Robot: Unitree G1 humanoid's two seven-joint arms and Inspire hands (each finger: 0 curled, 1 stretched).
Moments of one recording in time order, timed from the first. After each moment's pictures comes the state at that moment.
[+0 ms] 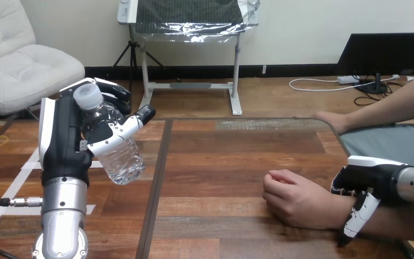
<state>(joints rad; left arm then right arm) -0.04 0.13 0.09 -0.12 0.15 -0.08 0.10 -0.50 -0.75 0.31 0.64 -0.50 -0.11 0.66</state>
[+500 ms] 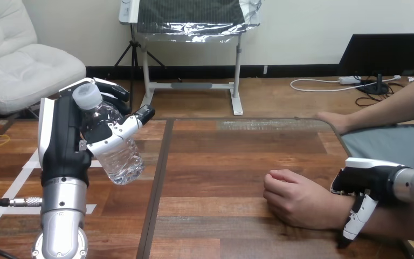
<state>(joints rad) -0.04 0.13 0.10 -0.12 0.15 -0.08 0.10 -0.51 -0.75 0.34 0.65 -0.53 -0.10 0.66</state>
